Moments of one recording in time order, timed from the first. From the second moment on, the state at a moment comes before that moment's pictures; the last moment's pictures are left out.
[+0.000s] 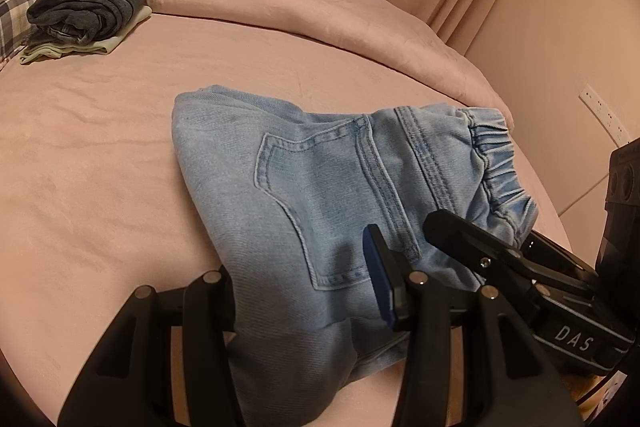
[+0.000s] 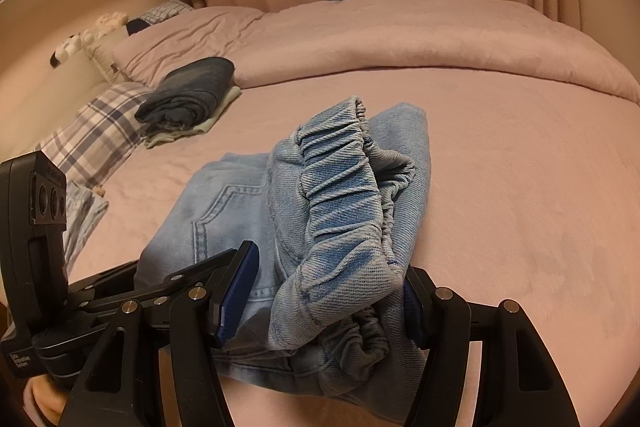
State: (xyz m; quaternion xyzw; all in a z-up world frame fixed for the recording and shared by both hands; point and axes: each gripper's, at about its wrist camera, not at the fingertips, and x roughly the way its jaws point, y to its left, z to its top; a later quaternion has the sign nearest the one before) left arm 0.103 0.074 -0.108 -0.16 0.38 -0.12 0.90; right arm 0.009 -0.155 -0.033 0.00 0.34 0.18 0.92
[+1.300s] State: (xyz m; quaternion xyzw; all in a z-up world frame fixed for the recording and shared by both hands) left arm 0.115 0.070 -0.107 -0.15 0.40 -0.09 0.90; right arm 0.029 -0.151 -0.040 0.01 0.35 0.19 0.92
